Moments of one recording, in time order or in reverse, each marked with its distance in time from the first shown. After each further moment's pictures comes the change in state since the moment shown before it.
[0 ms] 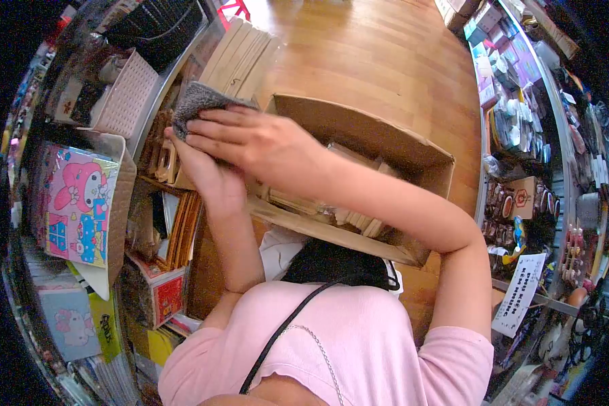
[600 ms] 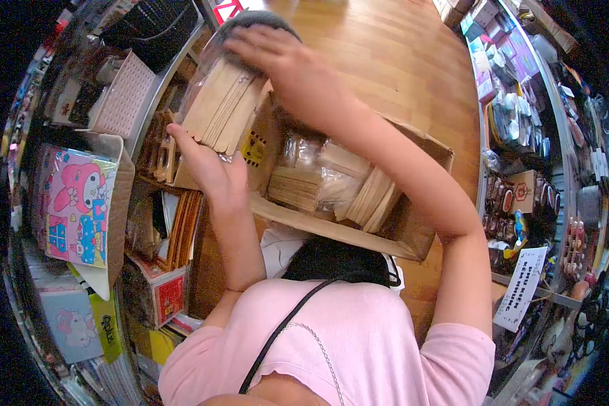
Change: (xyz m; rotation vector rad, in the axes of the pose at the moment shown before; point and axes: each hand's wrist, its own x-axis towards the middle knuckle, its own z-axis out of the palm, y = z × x) left_hand 0.001 -0.011 -0.006 0.099 -0.064 0.113; right_hand 0.008 0.057 -0.028 -0.288 0.127 0.152
